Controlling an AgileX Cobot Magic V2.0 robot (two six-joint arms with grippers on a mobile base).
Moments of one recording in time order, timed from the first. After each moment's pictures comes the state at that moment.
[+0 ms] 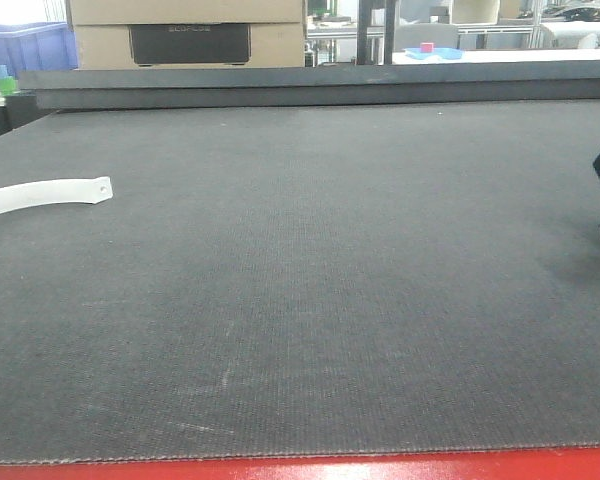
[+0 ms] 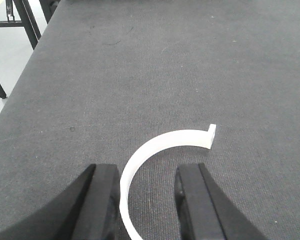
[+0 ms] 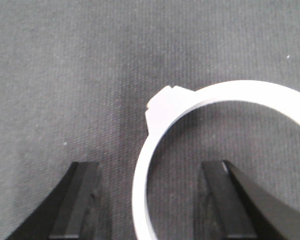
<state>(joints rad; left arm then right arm) 0.01 1.17 -0.68 0.07 0.00 0.00 -0.10 1.52 -0.79 0.17 0.36 -0.14</state>
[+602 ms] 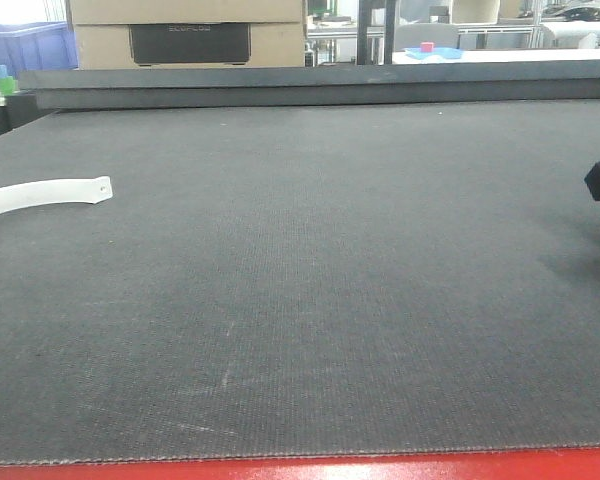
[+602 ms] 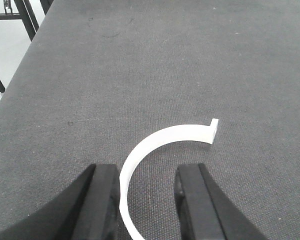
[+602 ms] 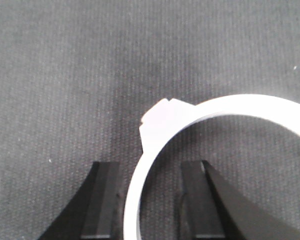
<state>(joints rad) 0.01 1.19 -0.68 0.07 -0.01 0.00 -0.10 1.57 -0.79 0.16 0.30 -0.14</state>
